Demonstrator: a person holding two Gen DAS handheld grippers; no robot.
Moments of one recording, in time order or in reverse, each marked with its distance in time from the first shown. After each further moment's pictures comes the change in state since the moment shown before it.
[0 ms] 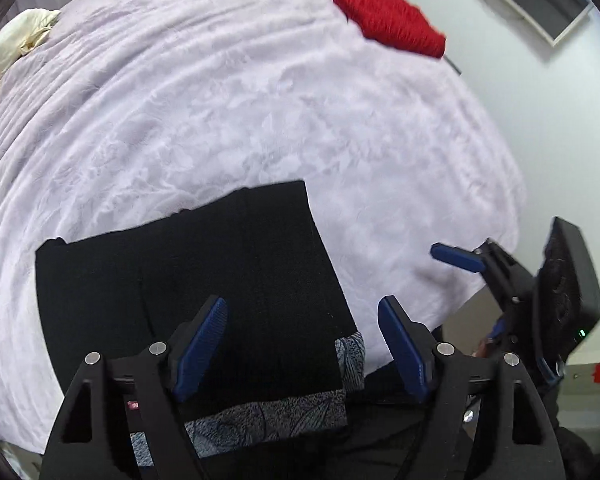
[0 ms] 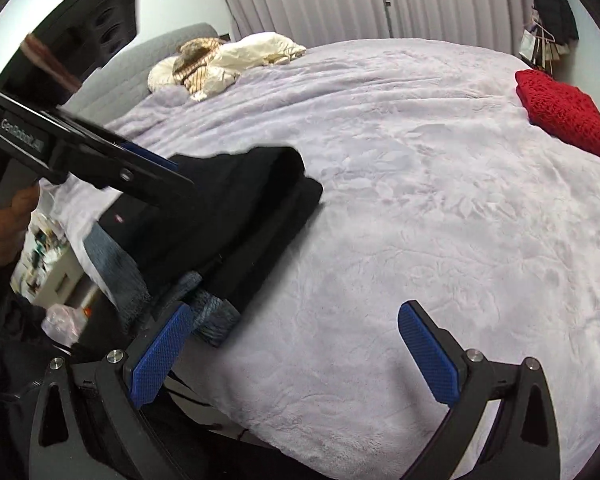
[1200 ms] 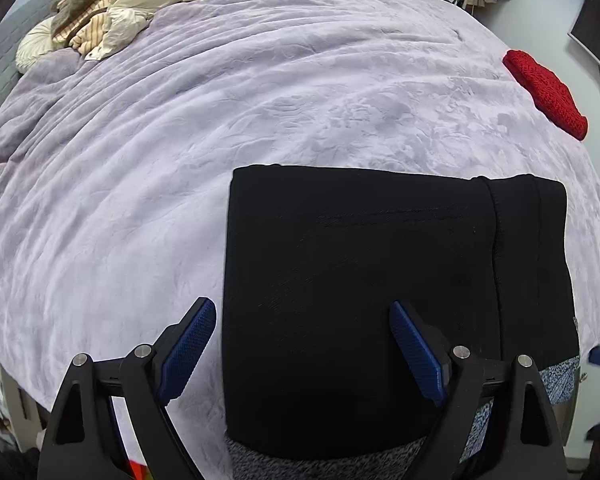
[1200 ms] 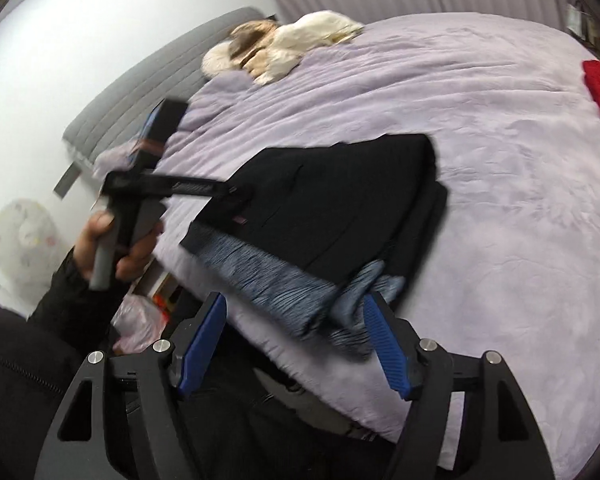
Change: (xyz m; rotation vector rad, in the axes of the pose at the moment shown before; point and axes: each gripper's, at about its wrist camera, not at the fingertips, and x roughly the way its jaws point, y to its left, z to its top) left arm 0.017 0.154 -0.067 -0.292 -0.144 0.316; right arm 0.020 0.085 0.023 -0.007 0.127 0.234
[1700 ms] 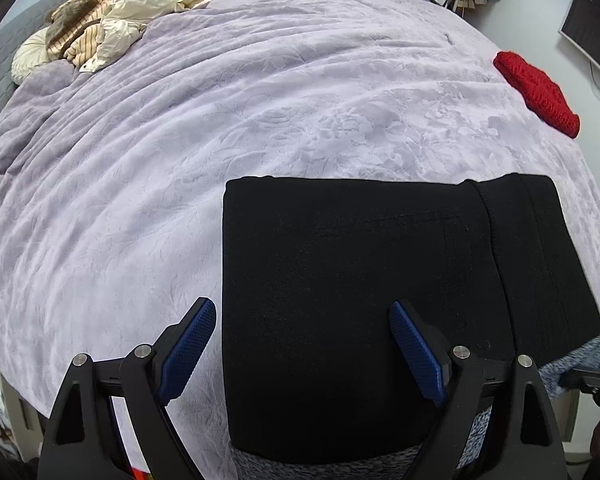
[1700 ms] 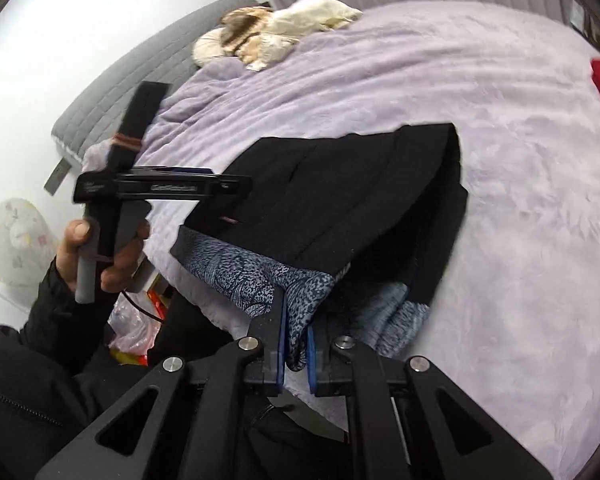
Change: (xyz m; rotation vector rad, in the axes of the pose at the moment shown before) left arm -0.001 -0.009 0.005 0.021 -0.017 0.003; right arm 0.027 -0.002 0.006 0.052 0.053 -0.030
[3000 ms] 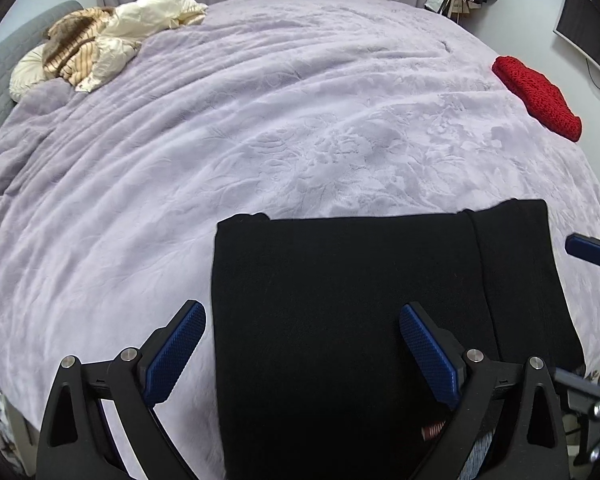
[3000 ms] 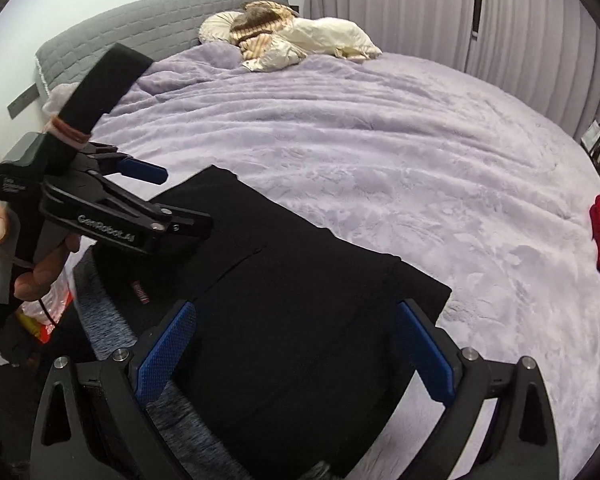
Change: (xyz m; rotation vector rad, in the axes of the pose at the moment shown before) left arm -0.002 -0.003 0.010 0.028 -0.075 0.018; right arm 0.047 0.039 0.051 -0.361 -0.075 -0.268
